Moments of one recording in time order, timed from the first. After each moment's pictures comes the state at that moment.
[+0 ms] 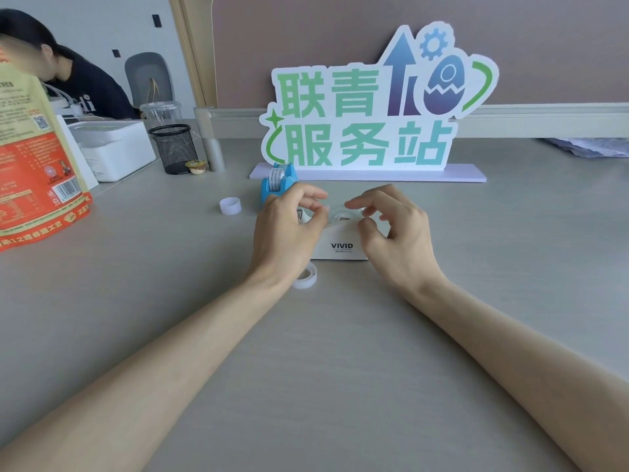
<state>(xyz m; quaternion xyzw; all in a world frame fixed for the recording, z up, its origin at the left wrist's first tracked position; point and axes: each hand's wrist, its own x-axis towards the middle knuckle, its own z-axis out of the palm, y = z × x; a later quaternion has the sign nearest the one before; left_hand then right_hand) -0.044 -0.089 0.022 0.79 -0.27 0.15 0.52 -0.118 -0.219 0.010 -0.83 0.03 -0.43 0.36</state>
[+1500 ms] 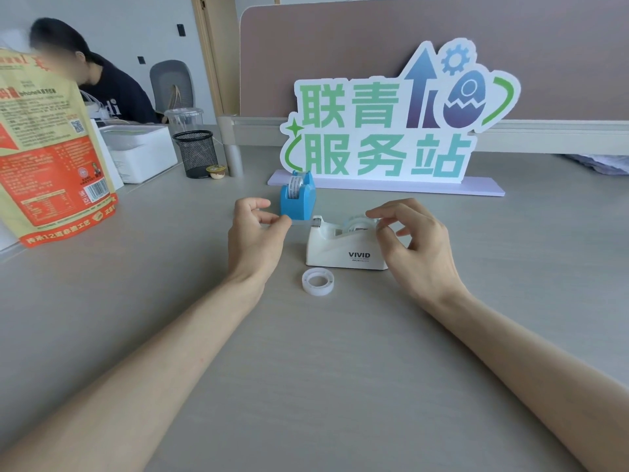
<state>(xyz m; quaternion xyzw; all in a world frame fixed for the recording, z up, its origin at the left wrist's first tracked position) -0.018 -0.047 0.018 0.77 -0.08 0.11 0.62 -0.120 -0.221 0.011 -0.83 0.04 -0.40 0.39</state>
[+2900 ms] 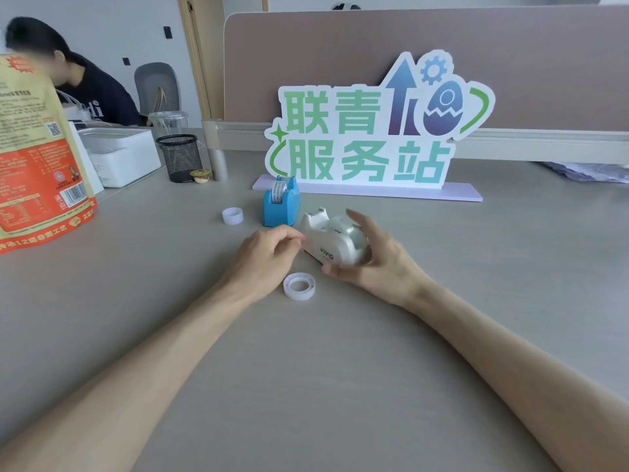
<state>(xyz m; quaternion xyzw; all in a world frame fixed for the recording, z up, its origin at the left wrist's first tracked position) -0.027 -0.052 0.010 0.86 -0.28 0.02 0.42 -0.118 -0.227 0.010 -0.91 0.07 -0.15 0.38</state>
